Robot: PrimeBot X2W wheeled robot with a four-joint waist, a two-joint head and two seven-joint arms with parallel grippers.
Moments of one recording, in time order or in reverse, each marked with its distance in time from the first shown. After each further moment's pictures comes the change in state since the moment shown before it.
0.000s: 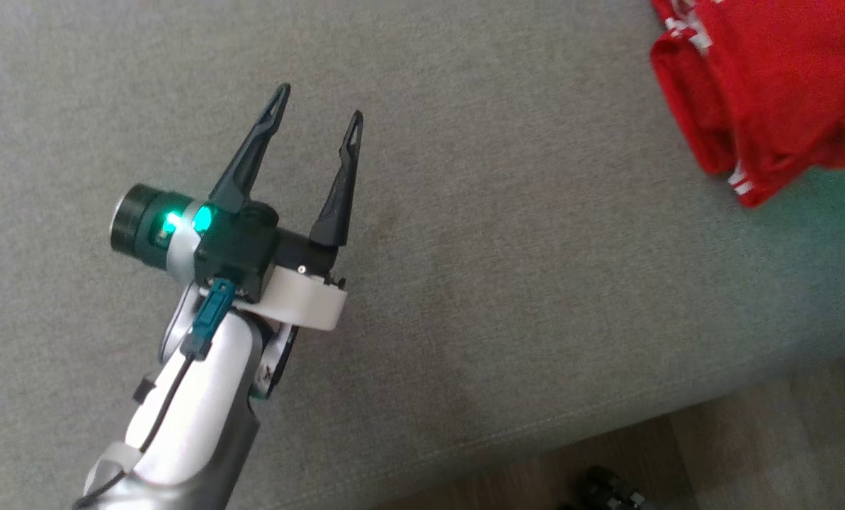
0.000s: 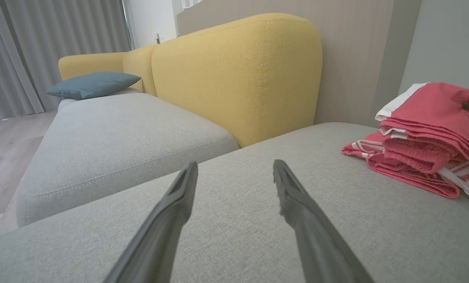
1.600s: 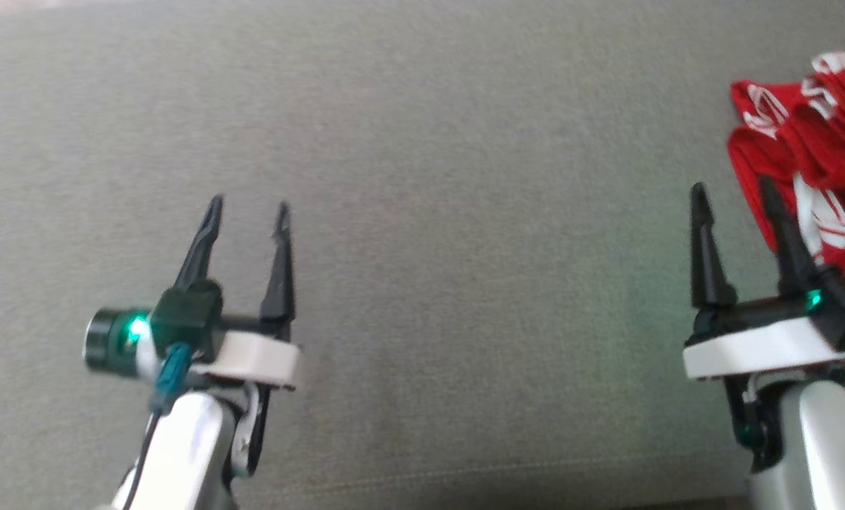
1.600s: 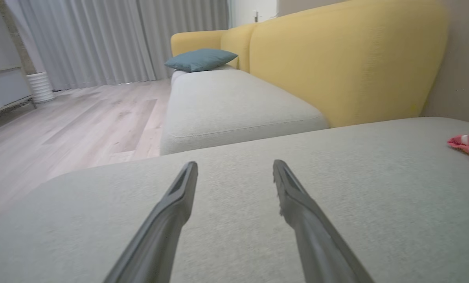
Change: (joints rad) left arm 0.205 0.014 0.070 0.027 -0.103 0.128 0.006; right arm 0.501 0.468 -0.145 -0.547 -0.208 0.000 -0.168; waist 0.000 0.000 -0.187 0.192
